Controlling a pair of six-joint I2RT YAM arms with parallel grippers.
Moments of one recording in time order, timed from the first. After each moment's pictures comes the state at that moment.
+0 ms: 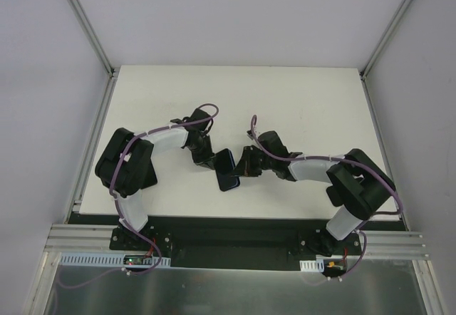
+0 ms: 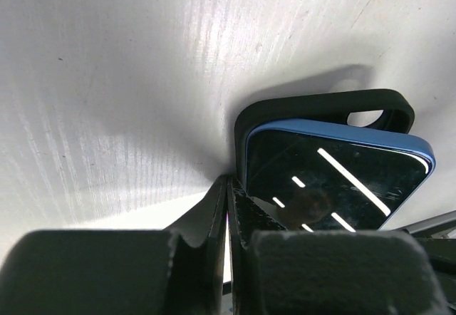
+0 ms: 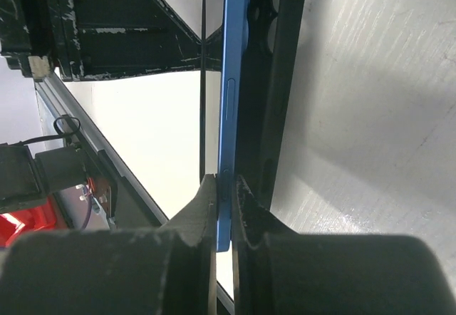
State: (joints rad) left arm -0.51 1.80 1.07 -0.54 0.25 -0.78; right arm 0.72 1.64 0.69 0.23 -0.44 0.75
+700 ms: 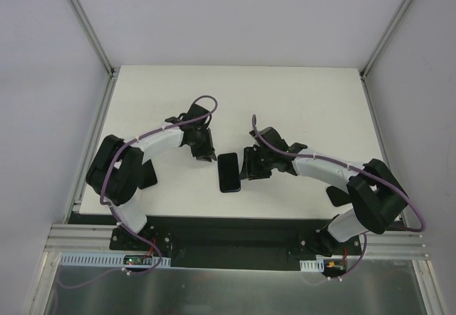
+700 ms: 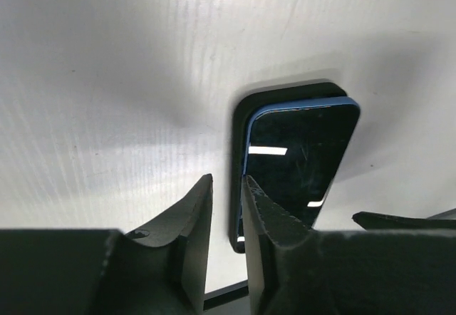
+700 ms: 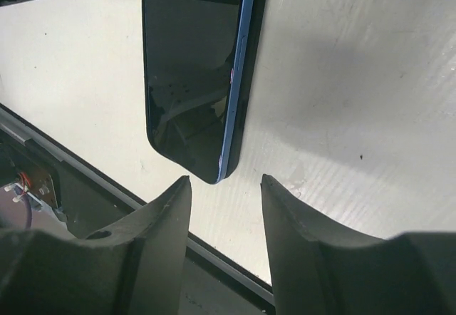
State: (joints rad) left arm -0.51 1.71 1.07 -0.52 0.21 -0.74; right arm 0.75 1.52 0.84 -0.30 -0.25 0.64
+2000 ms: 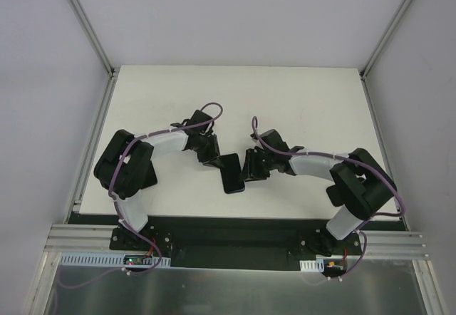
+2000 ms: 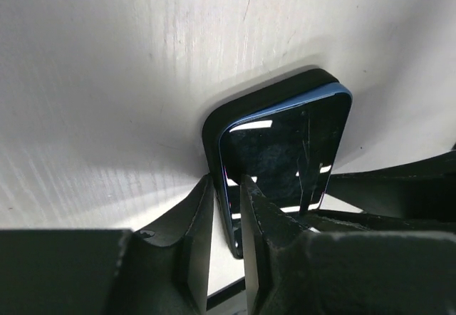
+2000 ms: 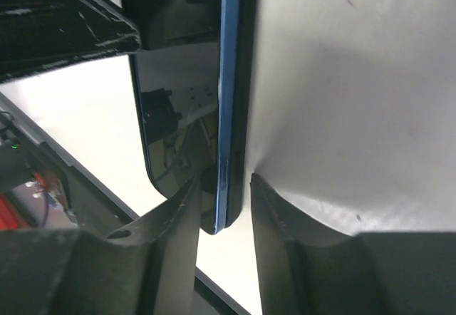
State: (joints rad) left arm -0.52 1.79 1.03 -0.39 0.37 -0.73; right arm 0.68 1.66 0.79 -0.08 -0.40 0.65
